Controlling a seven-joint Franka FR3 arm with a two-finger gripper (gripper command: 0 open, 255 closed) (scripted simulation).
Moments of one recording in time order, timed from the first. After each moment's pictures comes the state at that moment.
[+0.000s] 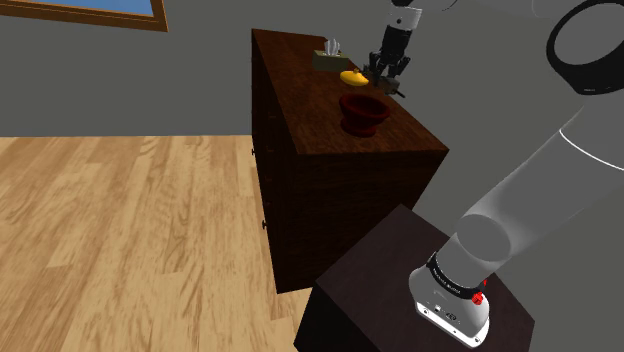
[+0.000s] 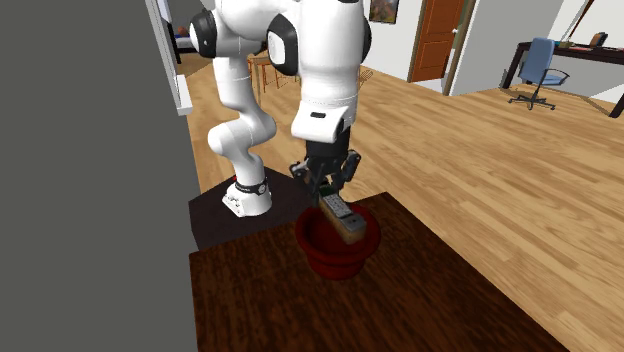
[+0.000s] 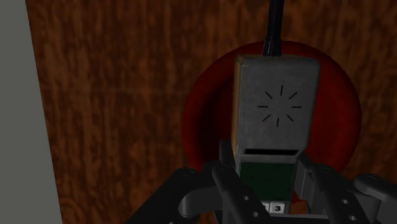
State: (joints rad) arm -0.23 -0.08 -0.18 -1.80 -0.01 1.70 0.08
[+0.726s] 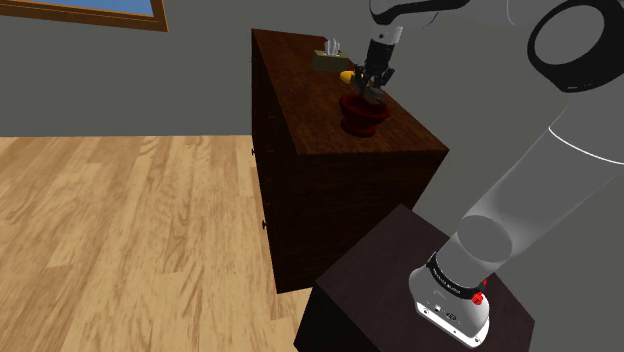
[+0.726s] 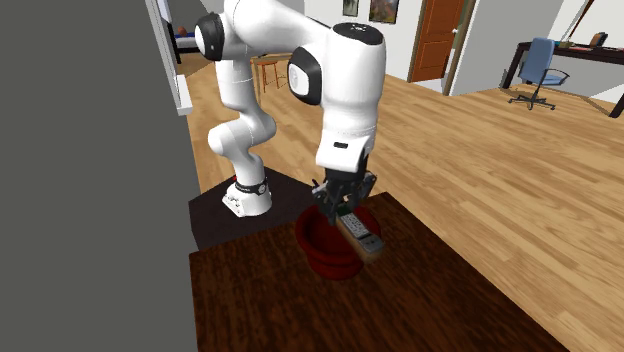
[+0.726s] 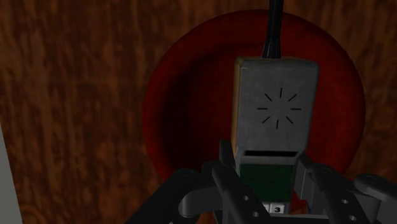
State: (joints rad) arm -0.21 0.00 -0.16 -1.83 0.01 1.81 0.12
